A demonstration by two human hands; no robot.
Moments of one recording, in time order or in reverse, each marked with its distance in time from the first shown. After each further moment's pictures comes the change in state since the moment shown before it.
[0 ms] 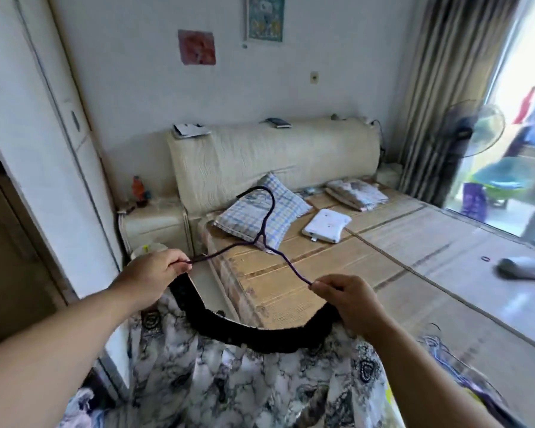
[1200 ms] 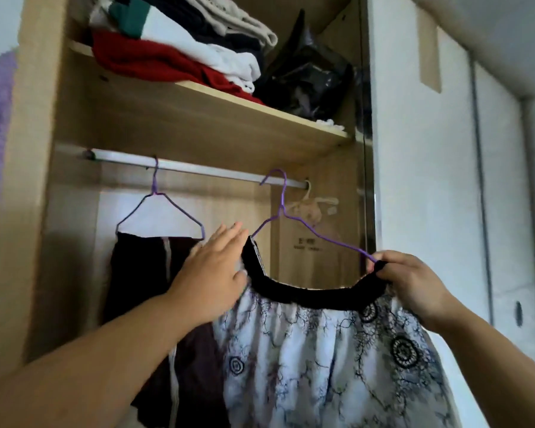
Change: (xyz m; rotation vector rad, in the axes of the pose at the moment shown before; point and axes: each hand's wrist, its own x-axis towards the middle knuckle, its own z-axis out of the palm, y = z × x) left_hand -0.014 0.000 -0.346 1.061 0.800 -0.954; right_hand 0.338 -0.468 0.279 0.833 -1.085 -1.028
